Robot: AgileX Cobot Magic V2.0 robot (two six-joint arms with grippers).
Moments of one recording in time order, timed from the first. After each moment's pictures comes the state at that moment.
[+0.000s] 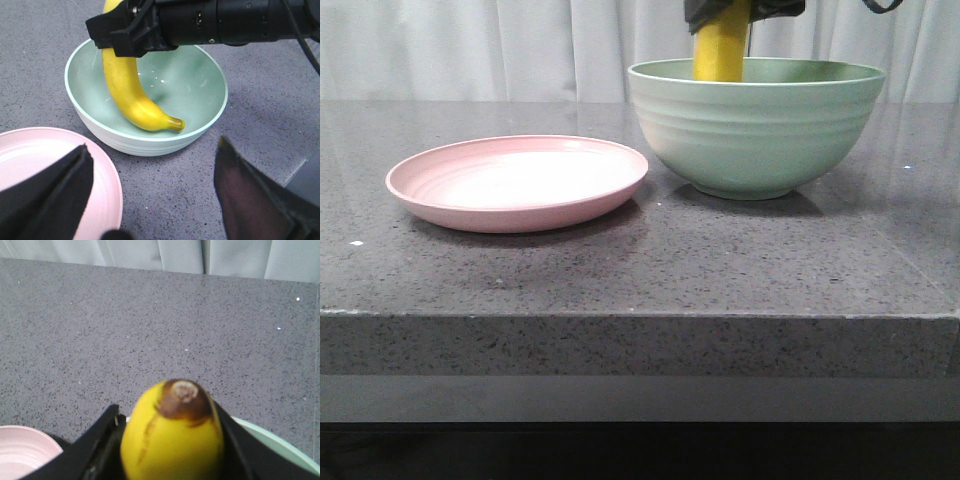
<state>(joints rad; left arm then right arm) -0.76 1.25 -1.09 -0.13 0.38 -0.01 0.35 1.70 -1.33 0.58 0.06 -0.42</state>
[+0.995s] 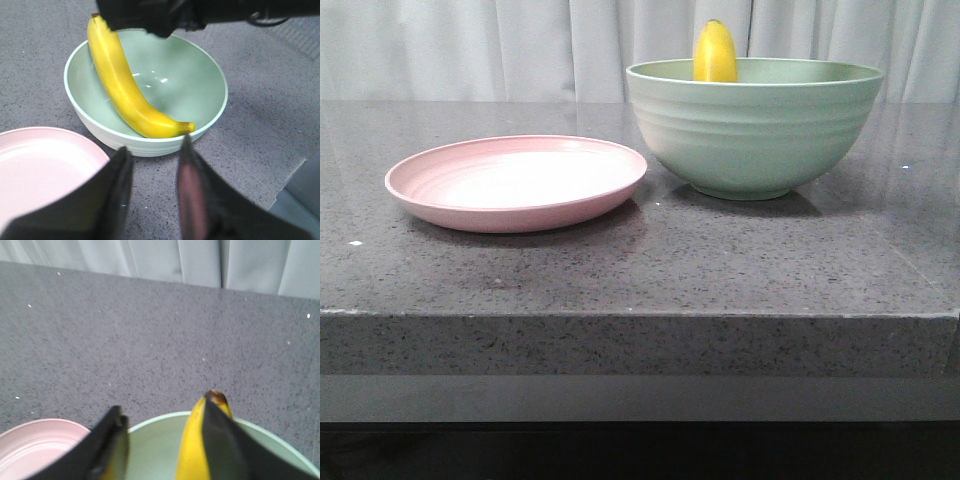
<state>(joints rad) -0.76 1.25 -1.09 -0.13 0.38 -0.01 0.35 1.57 -1.33 0.58 0.18 -0.42</state>
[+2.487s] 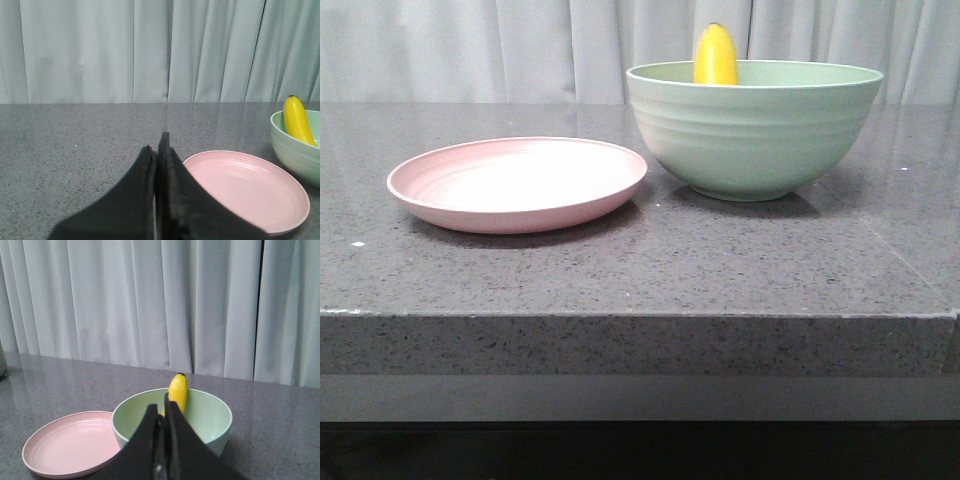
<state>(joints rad) -0.21 0.18 -0.38 -0.02 0.25 -0.01 0.34 0.24 -0.42 0.53 0.09 -0.42</state>
